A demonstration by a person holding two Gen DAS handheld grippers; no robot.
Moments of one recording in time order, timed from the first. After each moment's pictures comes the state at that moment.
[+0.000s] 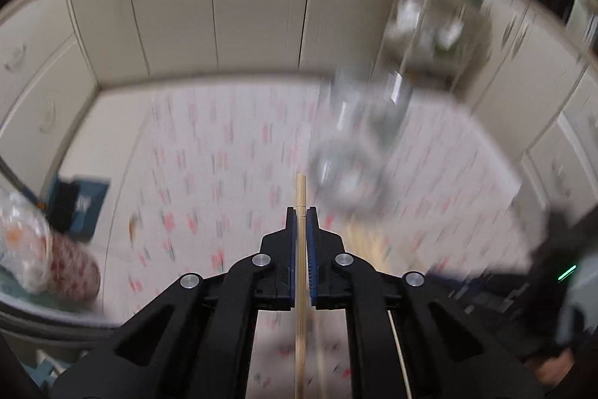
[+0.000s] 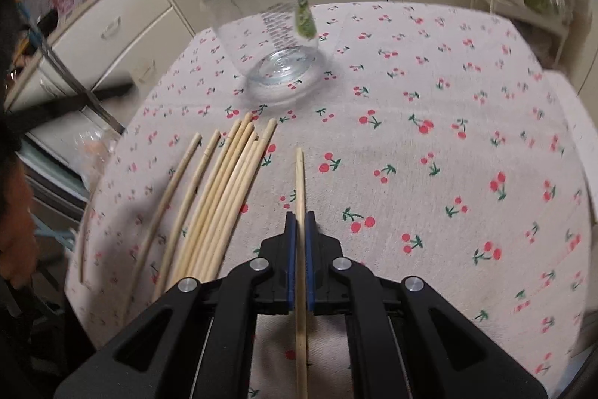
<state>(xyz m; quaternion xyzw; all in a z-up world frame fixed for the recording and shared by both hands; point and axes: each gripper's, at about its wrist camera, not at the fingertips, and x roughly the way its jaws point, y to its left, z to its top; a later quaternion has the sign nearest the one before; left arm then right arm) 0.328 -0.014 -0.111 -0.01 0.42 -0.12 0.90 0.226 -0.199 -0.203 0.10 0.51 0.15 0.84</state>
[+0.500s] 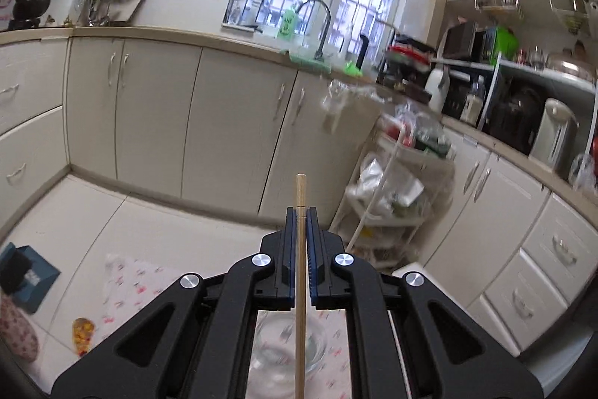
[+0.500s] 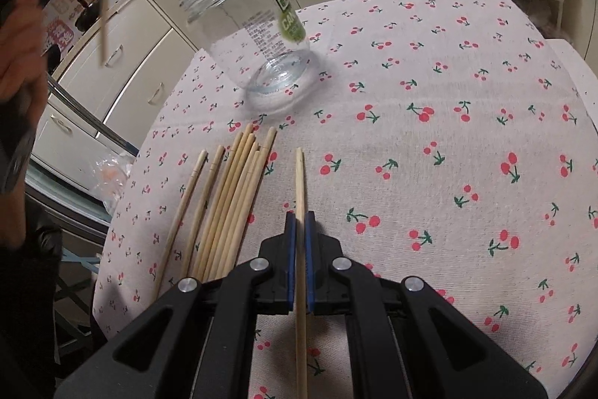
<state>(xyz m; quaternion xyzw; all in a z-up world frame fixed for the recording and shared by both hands) 0.392 -0.042 -0.026 -0.12 0.19 -0.15 0.96 0.228 -0.207 -0.210 0.16 0.50 0.16 0.83</state>
